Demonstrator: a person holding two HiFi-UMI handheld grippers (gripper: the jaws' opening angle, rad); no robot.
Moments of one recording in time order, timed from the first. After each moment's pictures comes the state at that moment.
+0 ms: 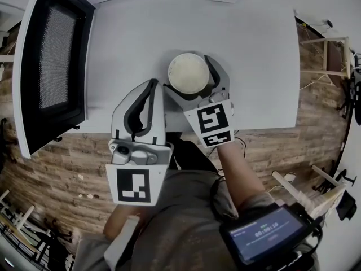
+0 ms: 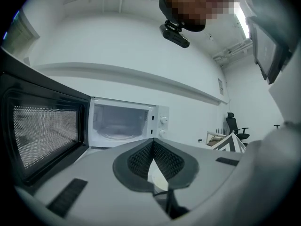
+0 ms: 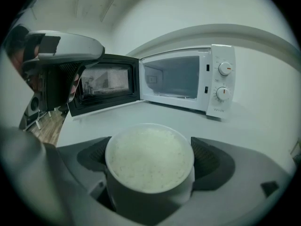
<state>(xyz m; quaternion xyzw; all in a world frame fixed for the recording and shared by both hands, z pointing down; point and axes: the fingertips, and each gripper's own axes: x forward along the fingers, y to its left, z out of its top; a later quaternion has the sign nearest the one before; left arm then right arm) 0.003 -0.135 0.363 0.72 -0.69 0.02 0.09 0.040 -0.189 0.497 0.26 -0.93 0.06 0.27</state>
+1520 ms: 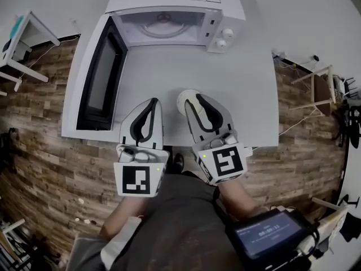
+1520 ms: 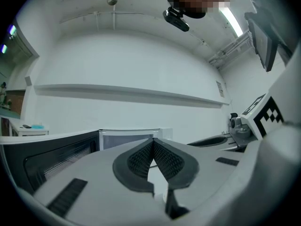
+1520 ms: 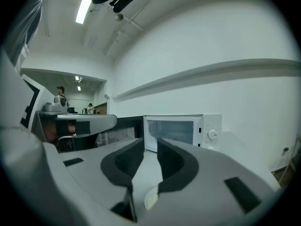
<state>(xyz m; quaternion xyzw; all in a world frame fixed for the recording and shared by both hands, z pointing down) -0.018 -0.104 0.267 0.71 -0.71 0.00 0.00 0.050 -0.148 0.300 0.30 -0.95 0.02 0.08</state>
